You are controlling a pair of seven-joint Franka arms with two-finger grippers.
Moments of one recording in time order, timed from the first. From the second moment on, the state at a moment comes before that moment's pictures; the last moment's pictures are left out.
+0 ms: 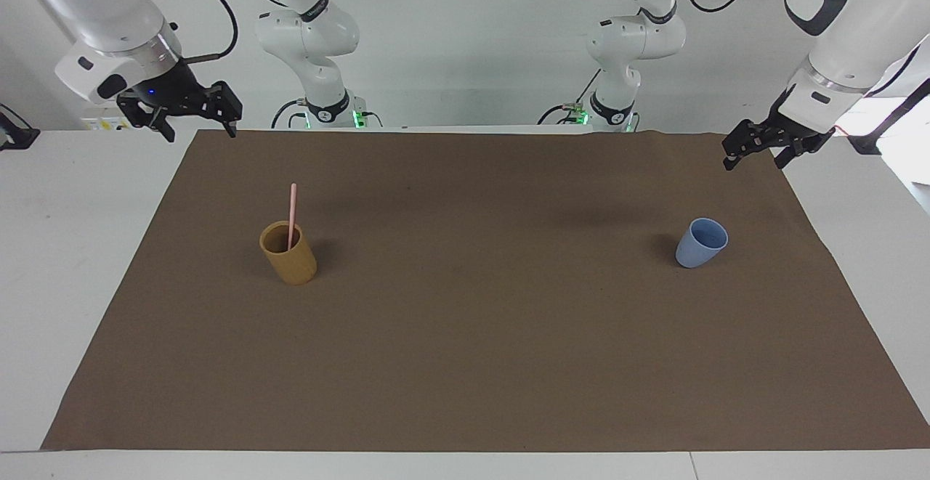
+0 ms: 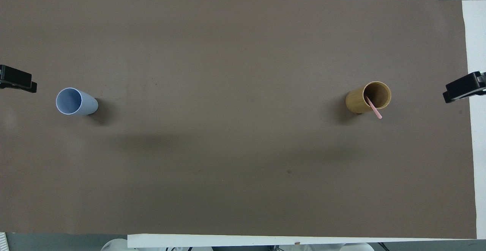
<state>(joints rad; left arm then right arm) 0.00 -0.05 -0.04 -1.68 0.00 1.58 0.03 -0.01 0.02 -0.04 -1.47 -0.07 1.34 -0.18</state>
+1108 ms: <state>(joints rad) 0.05 -0.09 -0.03 -1.80 0.00 1.67 0.28 0.00 0.03 -0.03 -1.50 0.06 1.42 -0.09</state>
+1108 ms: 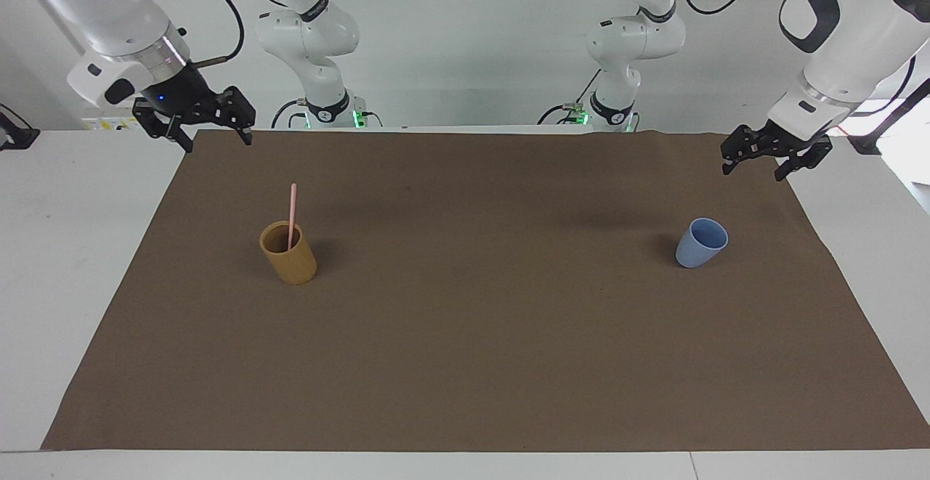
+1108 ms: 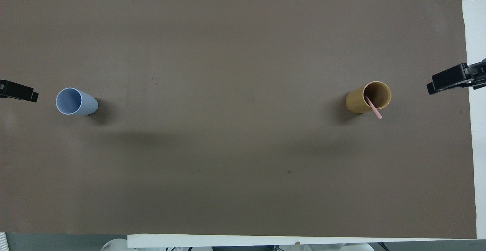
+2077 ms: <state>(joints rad) 0.08 0.05 -0.03 -2.08 0.01 2.12 -0.05 0.03 0.22 -0.03 -1.68 0.19 1.49 0.10</state>
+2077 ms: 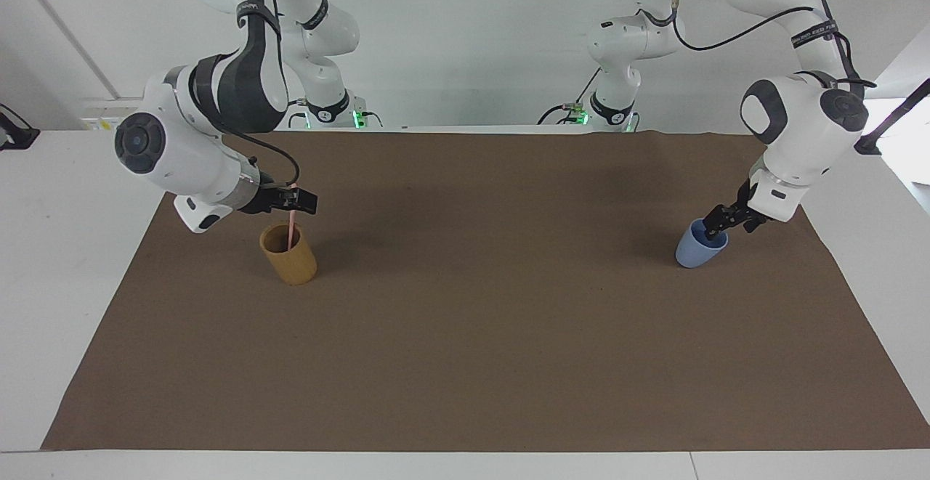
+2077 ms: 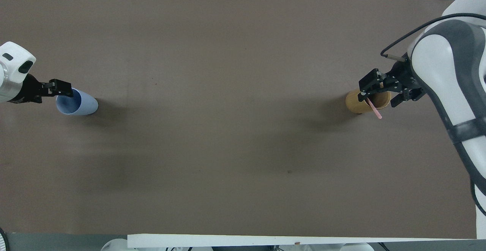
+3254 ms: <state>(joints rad) 0.05 0.06 -0.05 -2.10 -0.04 2.13 -0.05 0.00 0.18 -0.03 -1.75 0.19 1.47 0.07</state>
